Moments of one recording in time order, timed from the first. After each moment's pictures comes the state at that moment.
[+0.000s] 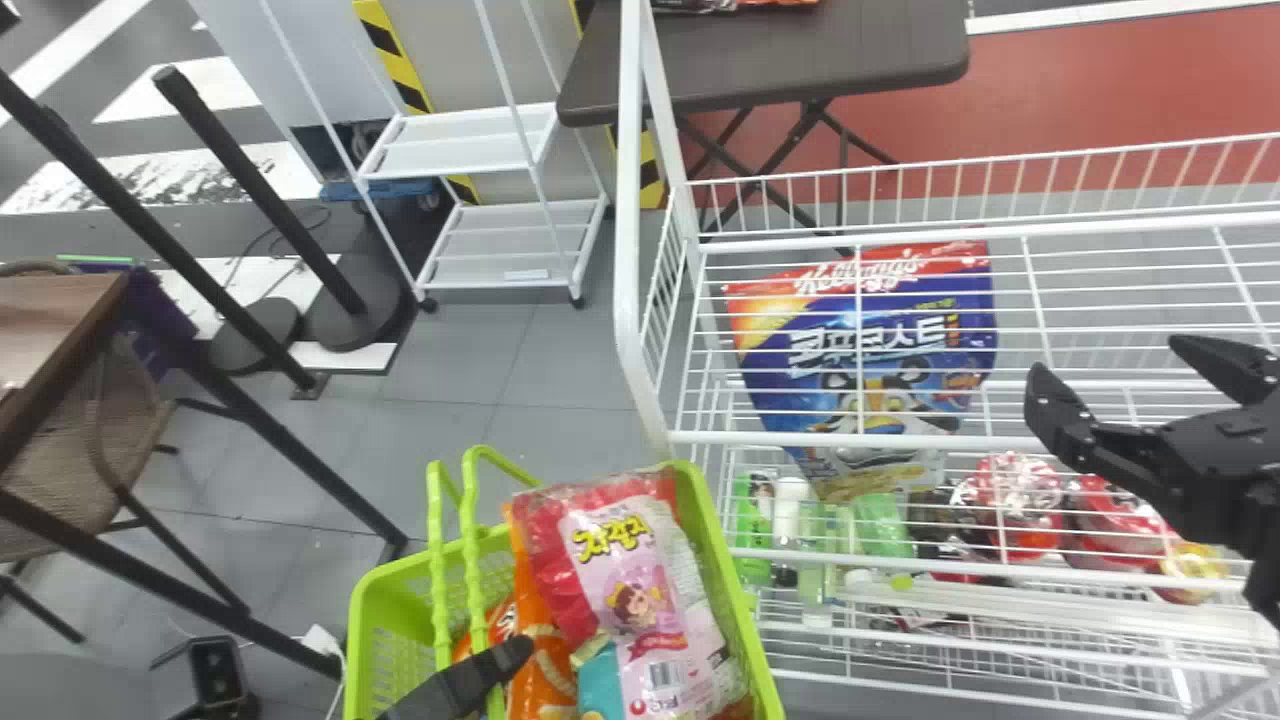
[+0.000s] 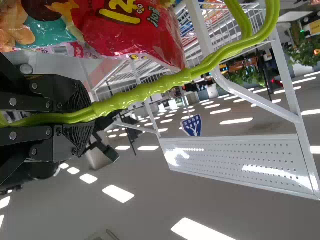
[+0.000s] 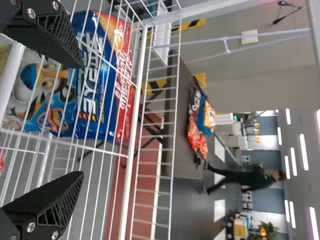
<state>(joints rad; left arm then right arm) 0.62 0.00 0.77 -2.01 0.53 1.20 -1.57 0.38 -0.09 0.05 -2.06 -0.06 0.40 0.23</state>
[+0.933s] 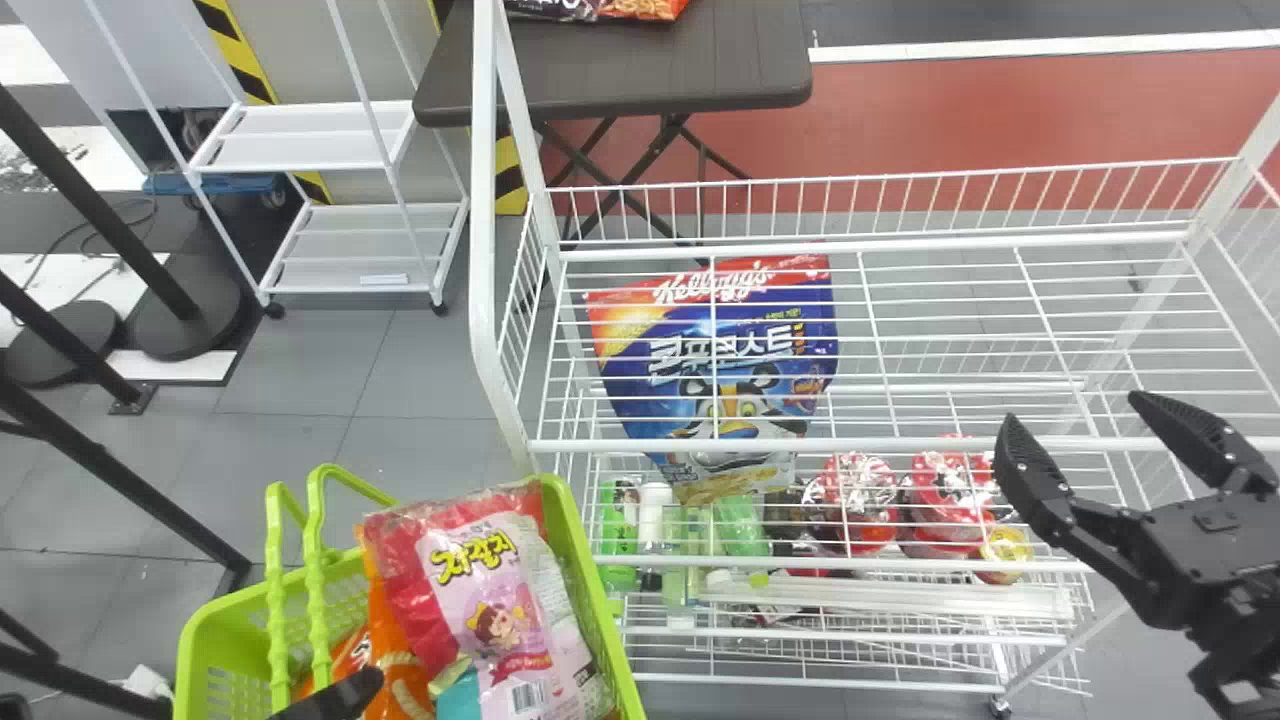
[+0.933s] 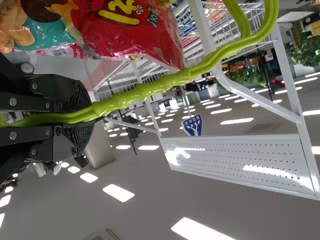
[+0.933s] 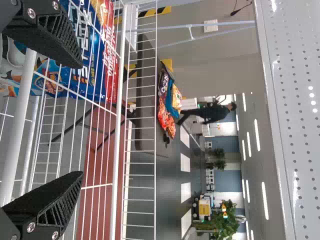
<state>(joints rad) 0.63 0.00 0.77 -2.02 0.53 1.20 -1.57 0.57 -0.08 -0.11 -2.06 -0.14 0.08 0.33</state>
